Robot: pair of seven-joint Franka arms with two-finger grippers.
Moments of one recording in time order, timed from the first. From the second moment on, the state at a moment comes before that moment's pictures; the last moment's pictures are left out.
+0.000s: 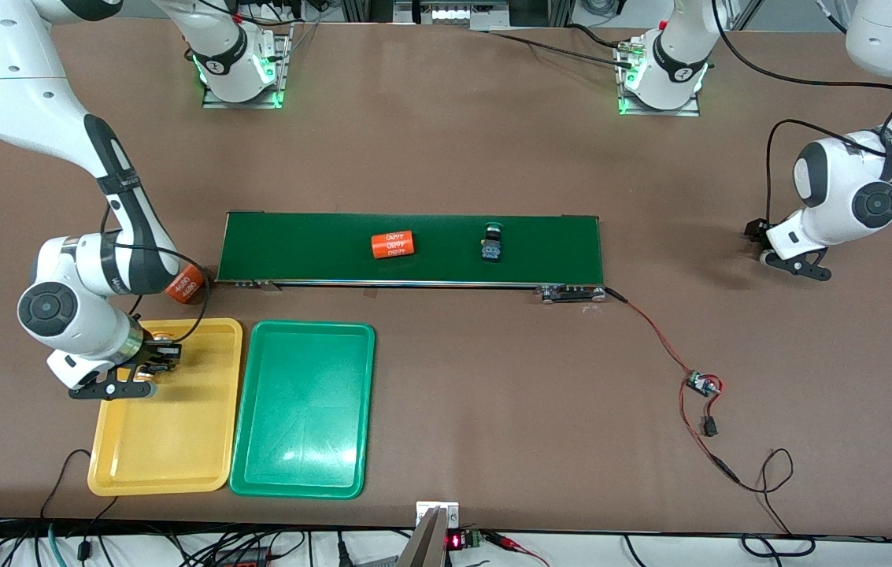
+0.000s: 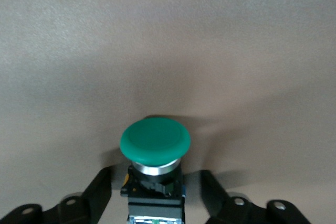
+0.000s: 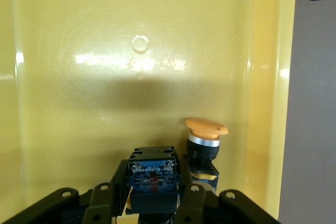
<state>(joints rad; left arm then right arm) 0.12 0.38 0.24 -2.36 0.20 2.54 0.50 -0.14 0.74 0.16 -1.54 -0.34 2.30 0.15</state>
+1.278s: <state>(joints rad) 0.03 0.30 -0.39 -1.98 0.01 2.01 -0.12 -0.08 0.55 0.22 -1.67 -0.25 2.26 0.20</state>
